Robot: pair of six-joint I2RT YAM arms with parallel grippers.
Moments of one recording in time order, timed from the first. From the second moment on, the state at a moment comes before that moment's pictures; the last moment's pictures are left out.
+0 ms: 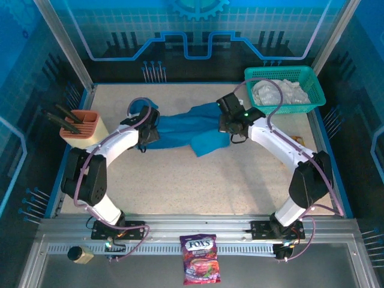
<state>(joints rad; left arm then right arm) -0.28 1.65 1.12 -0.68 -0.39 -0.71 0.52 1.63 1.41 -0.83 0.33 0.56</state>
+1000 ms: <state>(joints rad) -0.33 1.91 1.27 -0.67 -0.34 -0.71 0.34 1.76 1.32 -0.91 0.46 0.46</state>
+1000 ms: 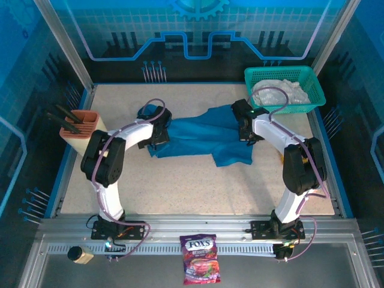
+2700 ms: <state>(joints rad) -0.46 1.29 1.02 -1.14 -0.36 -0.80 0.26 1.40 0.98 -0.93 0.14 0.36</state>
